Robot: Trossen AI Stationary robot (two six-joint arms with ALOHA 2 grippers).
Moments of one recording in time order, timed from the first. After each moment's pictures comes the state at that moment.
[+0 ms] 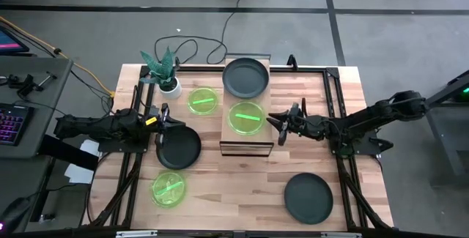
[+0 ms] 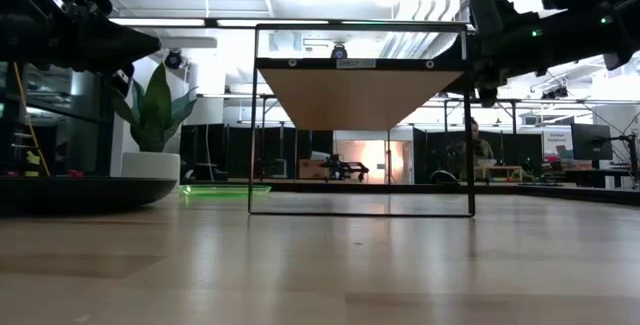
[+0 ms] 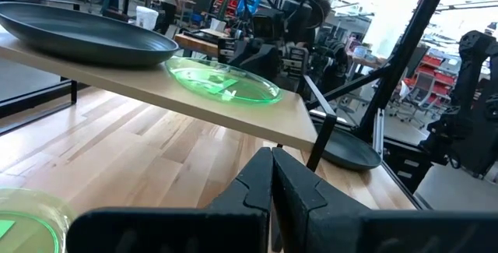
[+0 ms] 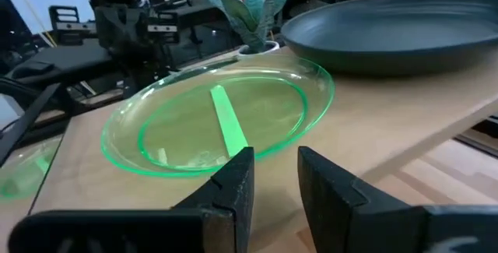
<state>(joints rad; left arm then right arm) -0.04 0.02 0.01 0.02 -0.10 -0.28 0.11 1.20 0.26 0.79 0.49 0.28</state>
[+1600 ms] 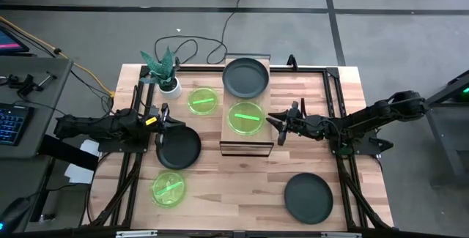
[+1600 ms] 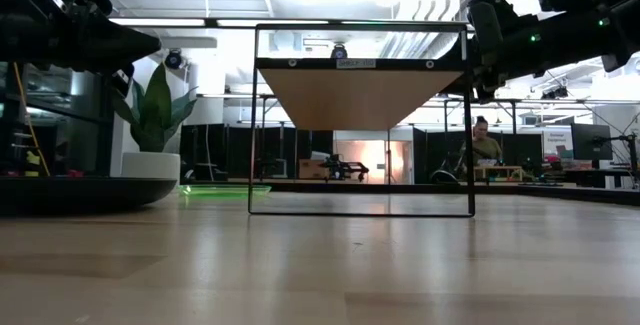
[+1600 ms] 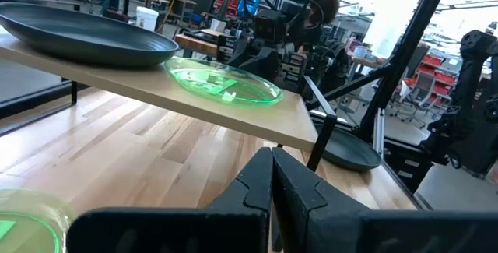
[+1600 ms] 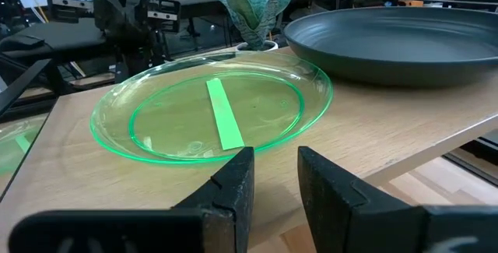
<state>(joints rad) -0.04 0.02 0.01 0.02 -0.10 -0.27 0.10 1.21 0.26 0.79 0.49 0.17</state>
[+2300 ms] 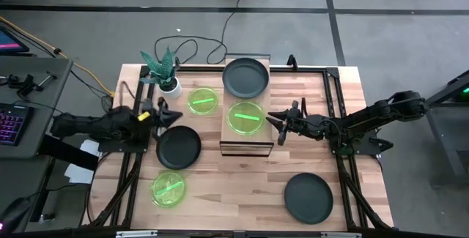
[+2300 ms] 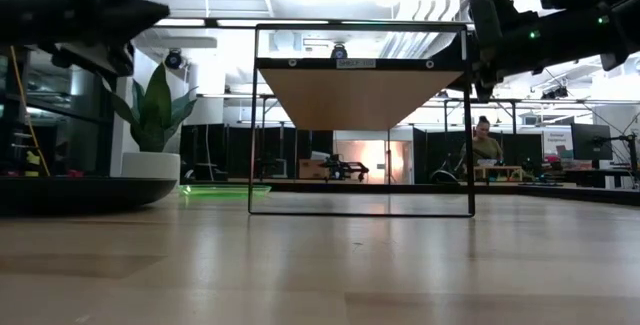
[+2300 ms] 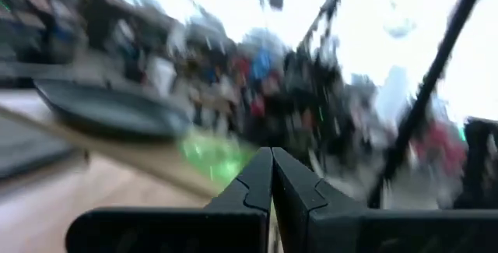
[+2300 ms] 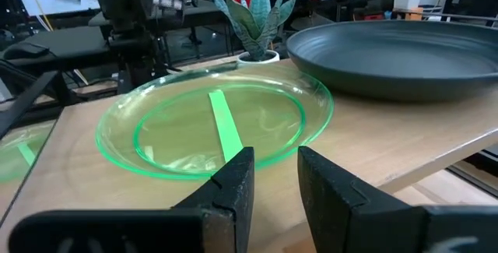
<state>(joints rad) -0.03 0.11 0.04 0.27 -0.19 -0.30 0.10 1.21 0.26 0.83 0.49 0.15</state>
